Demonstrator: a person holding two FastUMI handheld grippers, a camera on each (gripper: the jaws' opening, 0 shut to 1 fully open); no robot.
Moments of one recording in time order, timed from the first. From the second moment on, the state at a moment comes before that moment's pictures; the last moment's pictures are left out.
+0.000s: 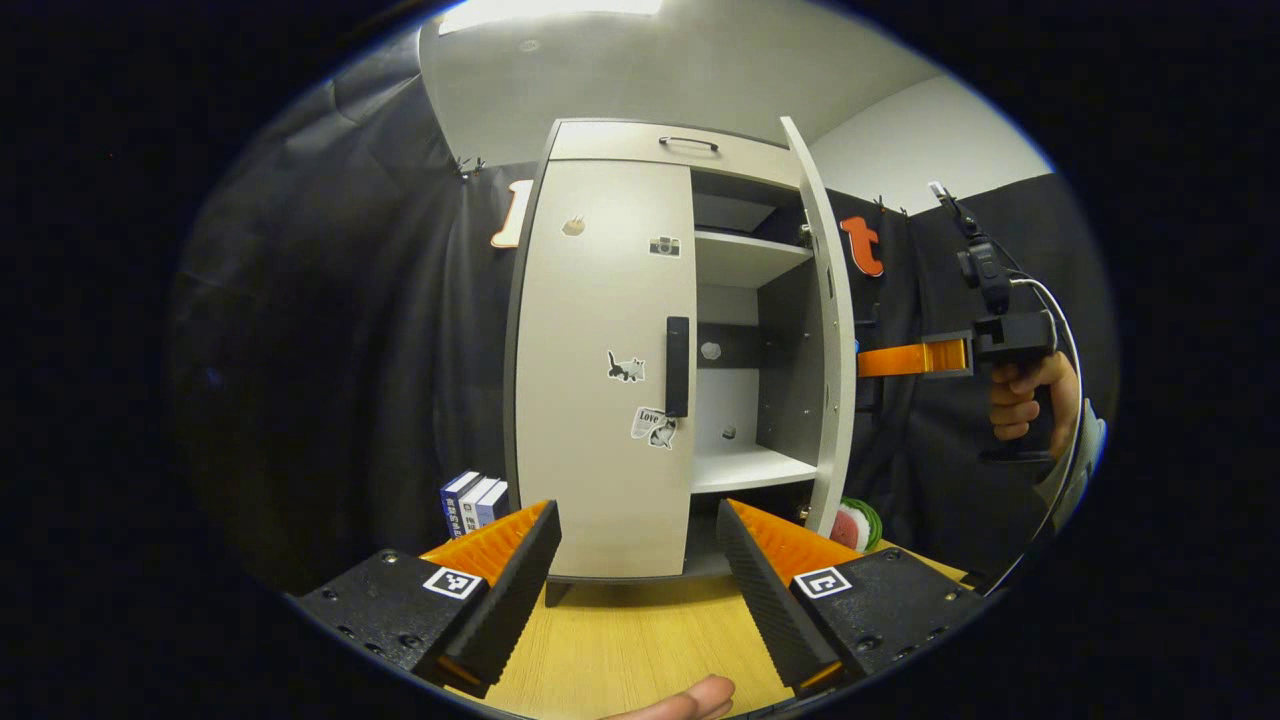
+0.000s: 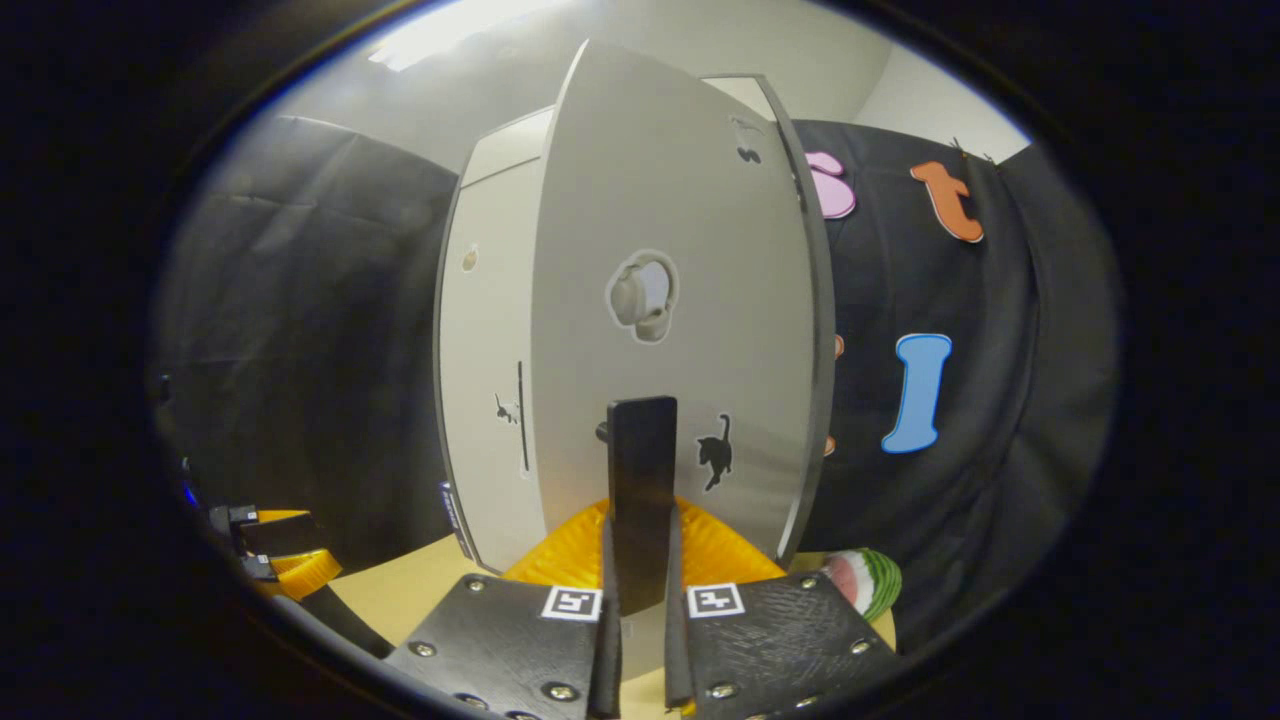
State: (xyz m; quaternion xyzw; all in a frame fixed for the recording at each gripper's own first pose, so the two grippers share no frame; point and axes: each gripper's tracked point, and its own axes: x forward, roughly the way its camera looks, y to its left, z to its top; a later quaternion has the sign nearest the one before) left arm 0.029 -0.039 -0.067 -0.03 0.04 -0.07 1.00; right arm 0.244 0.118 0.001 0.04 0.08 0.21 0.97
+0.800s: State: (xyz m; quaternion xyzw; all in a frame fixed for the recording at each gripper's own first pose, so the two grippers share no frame) left arm 0.028 -0.047 -0.079 -0.04 0.04 -0.09 0.99; right arm 0.246 0.075 -0.006 0.02 0.09 0.14 0.99
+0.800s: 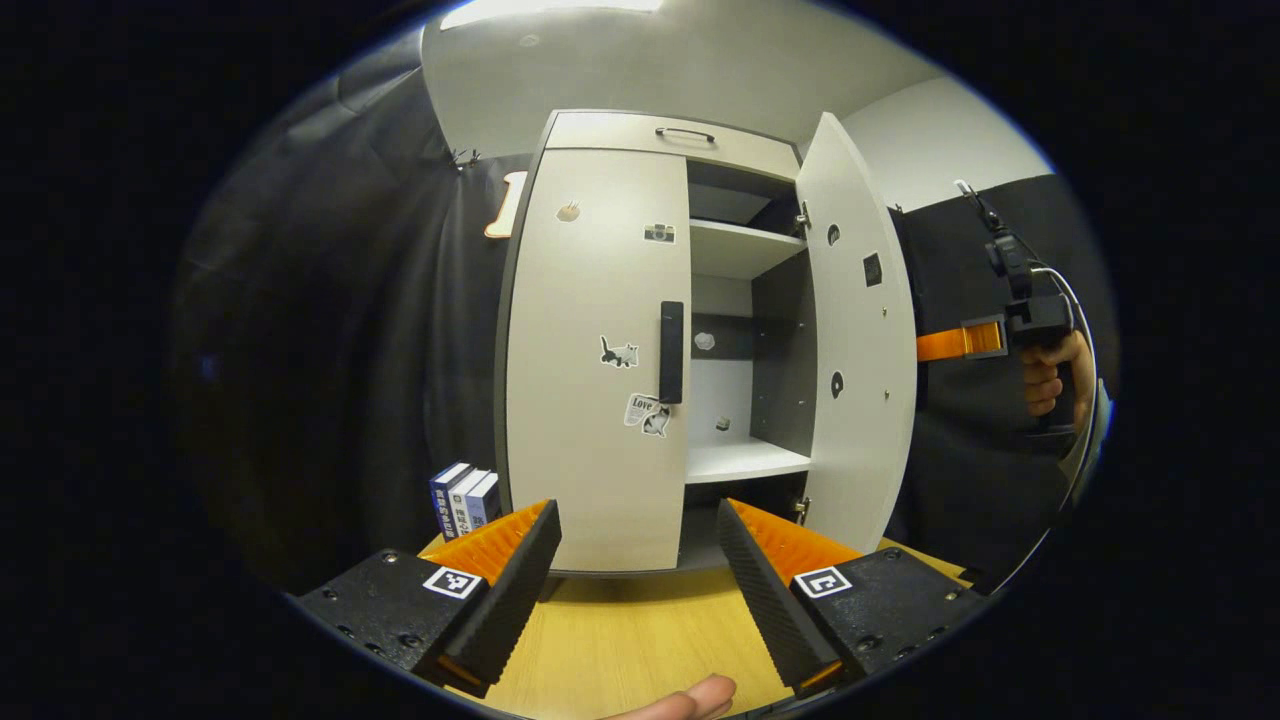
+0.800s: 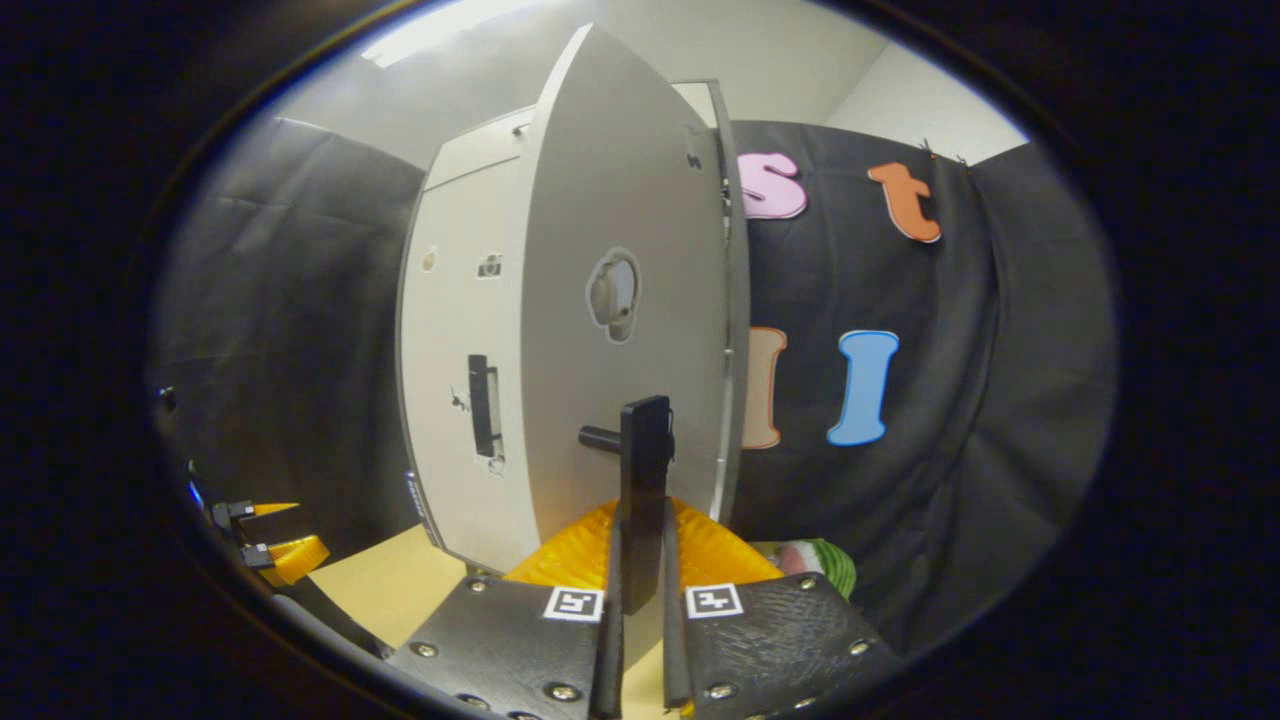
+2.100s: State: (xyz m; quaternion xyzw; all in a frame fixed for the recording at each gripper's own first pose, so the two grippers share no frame) left arm 0.075 -0.033 -0.097 -0.02 0.09 -0.07 0.99; right arm 0.236 0.008 -0.013 0.08 0.07 0.06 0.99
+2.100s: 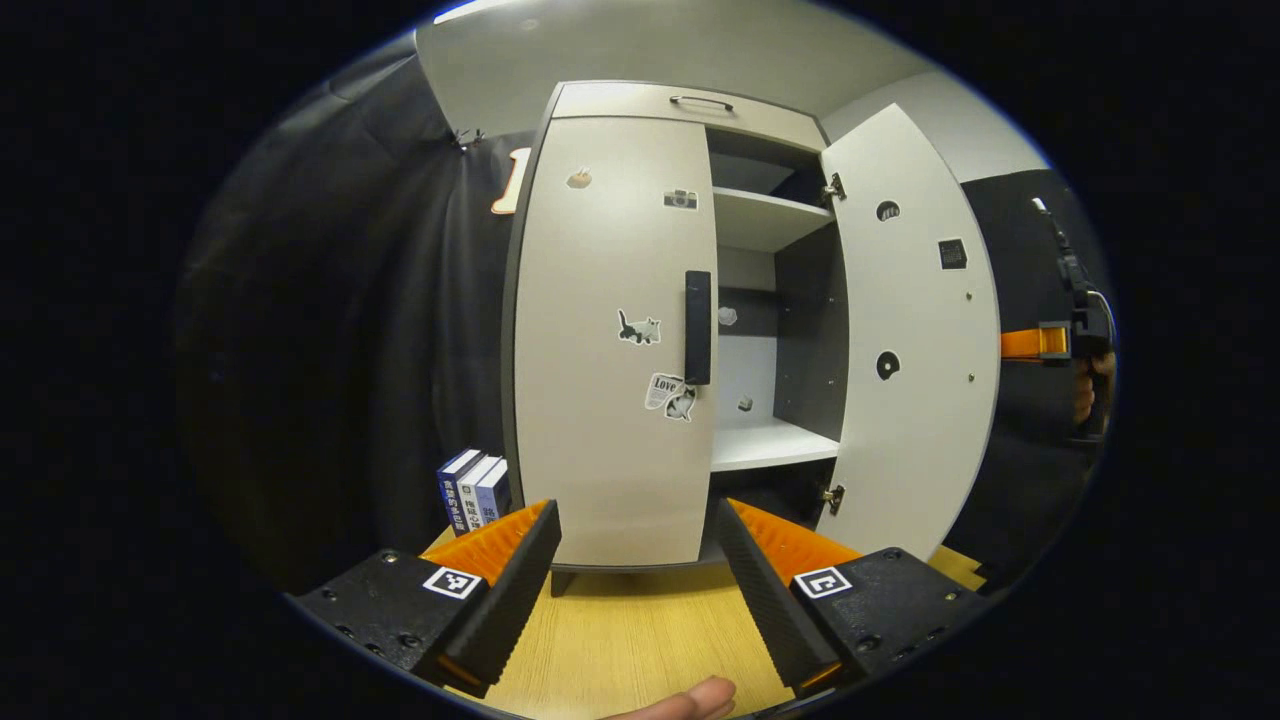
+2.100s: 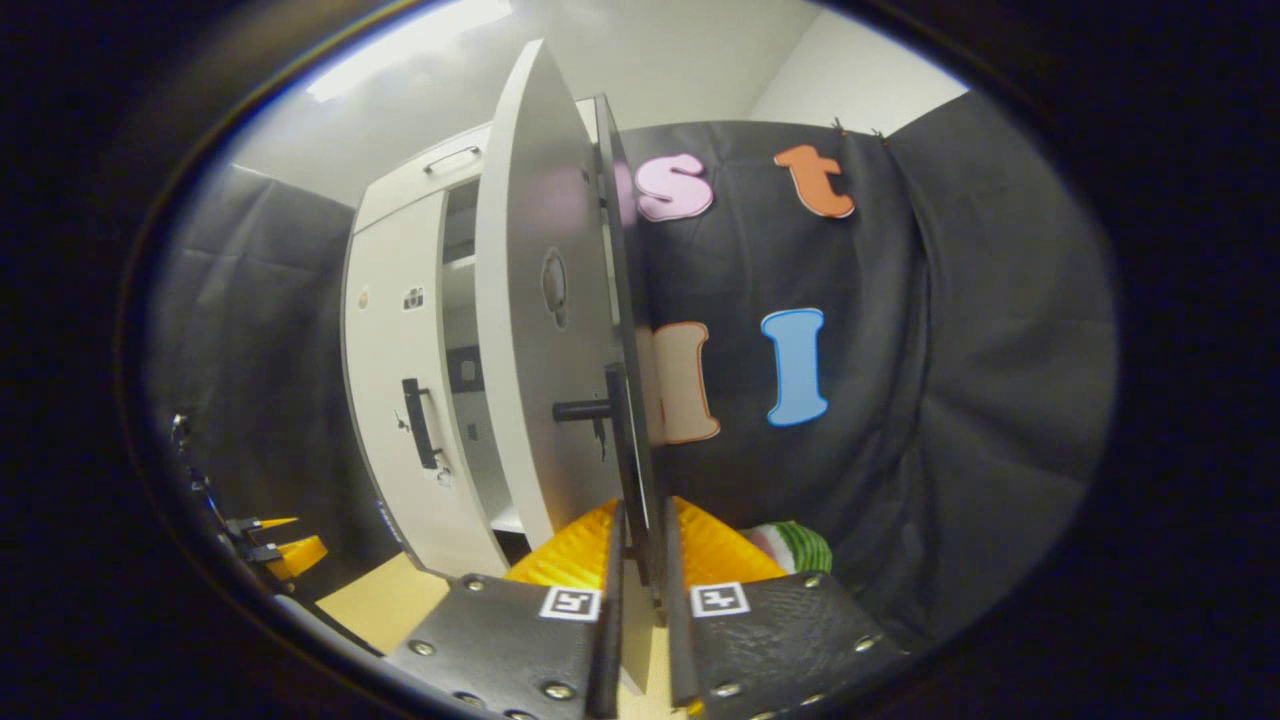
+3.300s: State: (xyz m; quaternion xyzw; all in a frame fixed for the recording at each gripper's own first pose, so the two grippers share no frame) left arm 0.256 -0.101 -0.012 -0.02 0.05 -0.06 1.00; right arm 0.060 0.096 -0.028 0.01 0.02 0.05 1.00
